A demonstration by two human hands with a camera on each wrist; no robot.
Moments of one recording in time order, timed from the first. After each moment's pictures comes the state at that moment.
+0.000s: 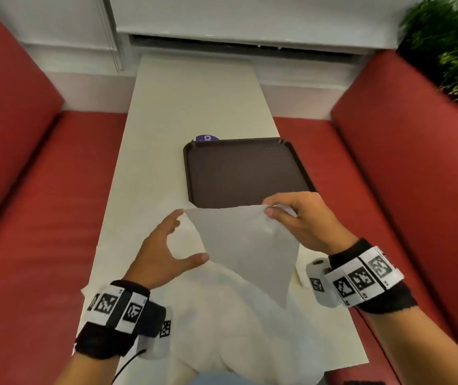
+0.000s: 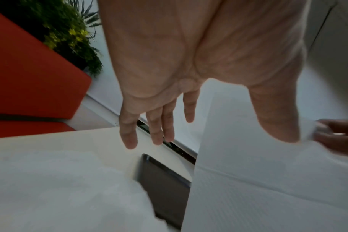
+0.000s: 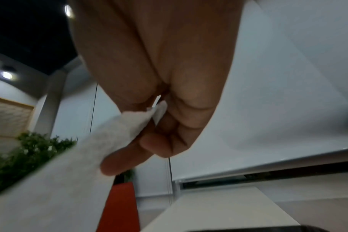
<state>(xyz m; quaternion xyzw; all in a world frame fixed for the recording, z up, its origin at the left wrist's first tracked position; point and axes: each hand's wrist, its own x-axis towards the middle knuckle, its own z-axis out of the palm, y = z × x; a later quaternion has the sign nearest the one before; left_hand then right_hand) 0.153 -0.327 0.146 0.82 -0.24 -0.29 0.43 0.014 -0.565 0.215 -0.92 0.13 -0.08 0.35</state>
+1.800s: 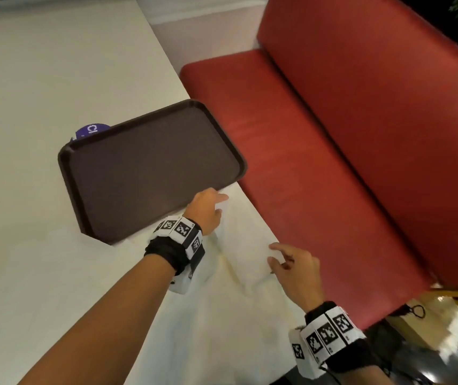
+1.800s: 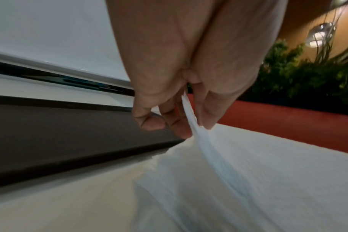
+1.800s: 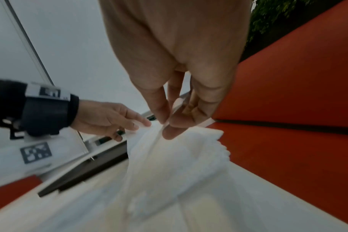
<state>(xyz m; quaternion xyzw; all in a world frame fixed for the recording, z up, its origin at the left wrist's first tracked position) 0.119 -0.643 0.051 0.78 -0.52 -0.30 0.17 -0.118 -0.643 0.060 -0.71 0.56 -0.13 0.41</state>
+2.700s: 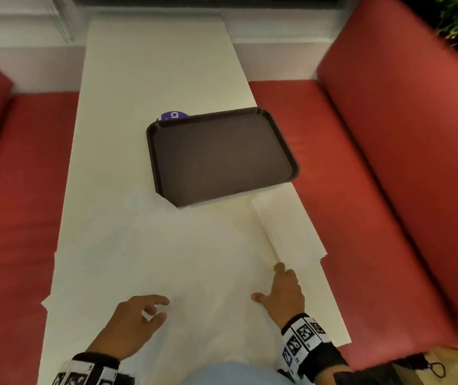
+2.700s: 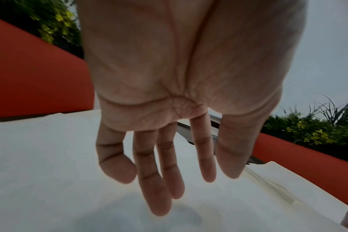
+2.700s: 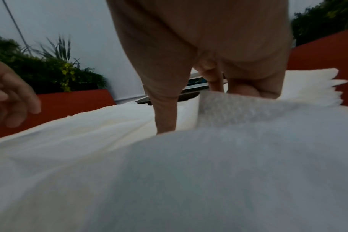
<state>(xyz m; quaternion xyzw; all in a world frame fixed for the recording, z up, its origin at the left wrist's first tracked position) 0.109 -0.305 0.068 0.84 -0.27 -0.43 0.20 -0.079 -0.534 0.022 -0.79 0.52 0.16 0.28</state>
